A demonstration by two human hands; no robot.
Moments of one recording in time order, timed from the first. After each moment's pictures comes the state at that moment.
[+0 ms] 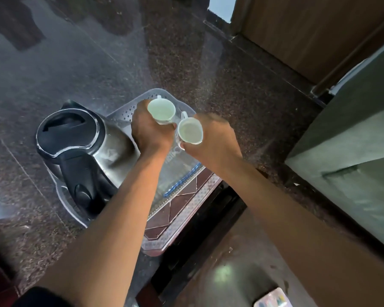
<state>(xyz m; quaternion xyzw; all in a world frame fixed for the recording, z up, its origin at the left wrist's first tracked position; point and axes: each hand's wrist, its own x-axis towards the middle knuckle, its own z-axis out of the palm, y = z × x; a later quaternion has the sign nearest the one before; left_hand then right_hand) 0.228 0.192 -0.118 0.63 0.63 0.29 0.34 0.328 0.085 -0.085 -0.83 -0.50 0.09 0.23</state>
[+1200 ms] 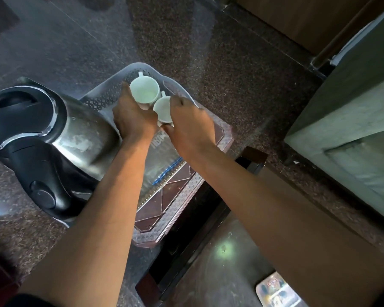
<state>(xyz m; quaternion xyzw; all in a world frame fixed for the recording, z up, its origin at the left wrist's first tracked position) 0.227 0.203 -0.153 0.66 0.62 0.26 0.32 0.305 0.106 -0.122 -0.85 -0.52 0.02 0.10</state>
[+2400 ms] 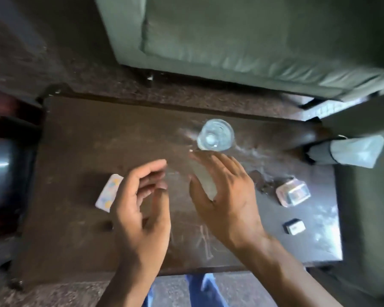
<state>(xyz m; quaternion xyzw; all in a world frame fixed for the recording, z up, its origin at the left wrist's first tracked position) 0.225 -0.359 -0.102 0.67 0.26 0.18 0.67 0.302 -0.489 -0.064 -0.94 -0.18 0.05 0.28</state>
